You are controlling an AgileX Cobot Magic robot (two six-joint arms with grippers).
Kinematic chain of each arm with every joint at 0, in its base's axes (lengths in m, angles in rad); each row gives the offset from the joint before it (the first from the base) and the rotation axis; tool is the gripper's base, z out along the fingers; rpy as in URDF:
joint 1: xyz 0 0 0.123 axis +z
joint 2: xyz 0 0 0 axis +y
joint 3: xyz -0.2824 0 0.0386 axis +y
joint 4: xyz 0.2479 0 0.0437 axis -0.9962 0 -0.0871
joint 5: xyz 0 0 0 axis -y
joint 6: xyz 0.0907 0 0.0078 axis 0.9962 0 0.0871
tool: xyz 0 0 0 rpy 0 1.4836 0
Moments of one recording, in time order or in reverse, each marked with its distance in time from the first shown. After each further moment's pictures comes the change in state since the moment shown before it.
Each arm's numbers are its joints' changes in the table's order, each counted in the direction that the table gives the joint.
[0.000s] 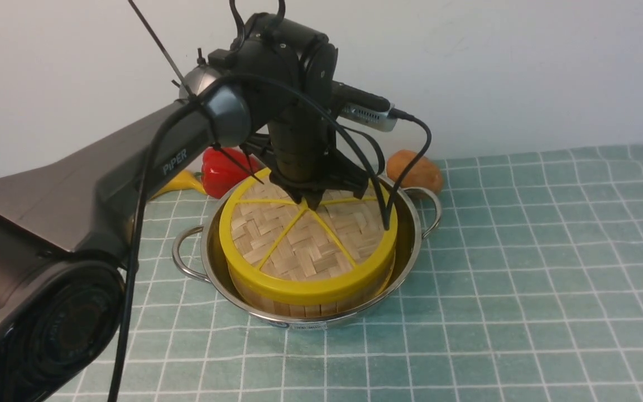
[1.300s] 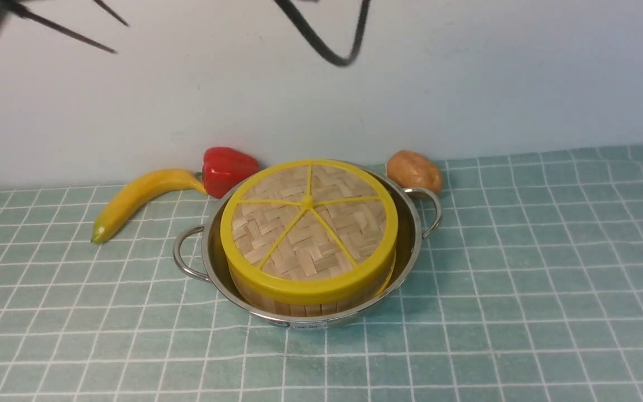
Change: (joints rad) right arm 0.000 -0.005 0.106 0.028 0.002 -0.032; left arm 0.000 -0.340 -0.318 -0.032 -0.010 0.069
